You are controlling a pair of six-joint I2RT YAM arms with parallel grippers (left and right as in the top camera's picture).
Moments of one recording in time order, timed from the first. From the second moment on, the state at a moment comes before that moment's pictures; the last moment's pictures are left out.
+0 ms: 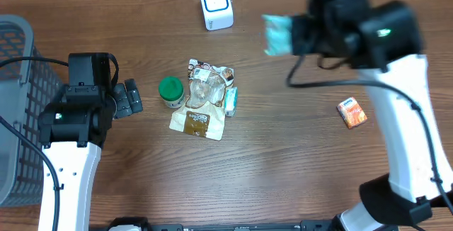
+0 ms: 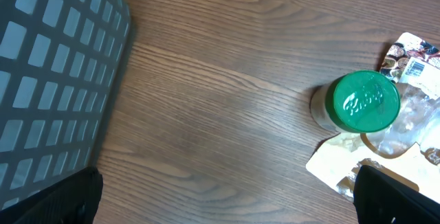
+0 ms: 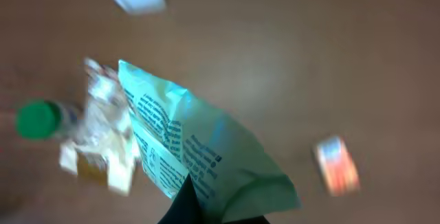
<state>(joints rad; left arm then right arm) 0.00 1.22 1.26 -1.08 -0.26 -0.25 0.32 1.77 2.27 -1.59 0.09 0.31</state>
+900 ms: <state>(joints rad) 0.00 1.22 1.26 -1.08 -0.26 -0.25 -0.15 1.80 1.42 -1.07 0.00 0.49</state>
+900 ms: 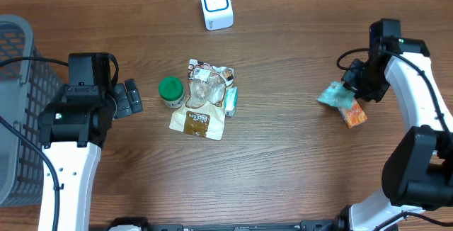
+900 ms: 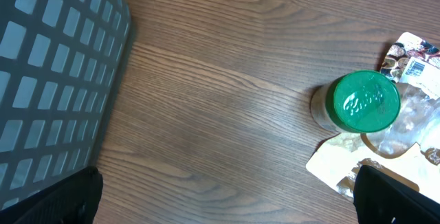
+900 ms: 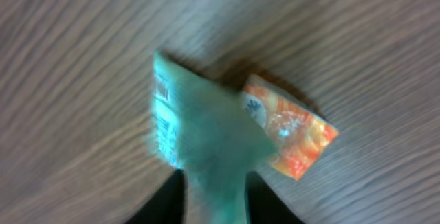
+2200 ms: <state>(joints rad) 0.00 1.22 1.26 -1.08 -0.26 -0.25 0.60 1.80 1.37 -0.62 -0.30 0.53</state>
